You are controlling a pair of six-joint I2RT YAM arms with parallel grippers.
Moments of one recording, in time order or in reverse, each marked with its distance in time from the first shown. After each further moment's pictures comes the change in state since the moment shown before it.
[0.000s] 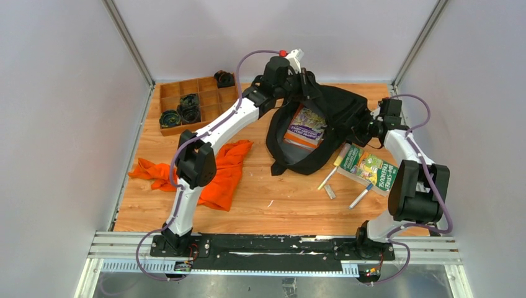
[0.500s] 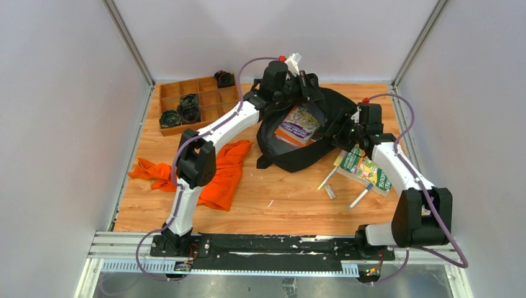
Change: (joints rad) left arm 0.010 0.000 -0.088 0.136 0.092 -0.179; right arm 0.237 -0.221 -0.116 -0.005 0.147 0.004
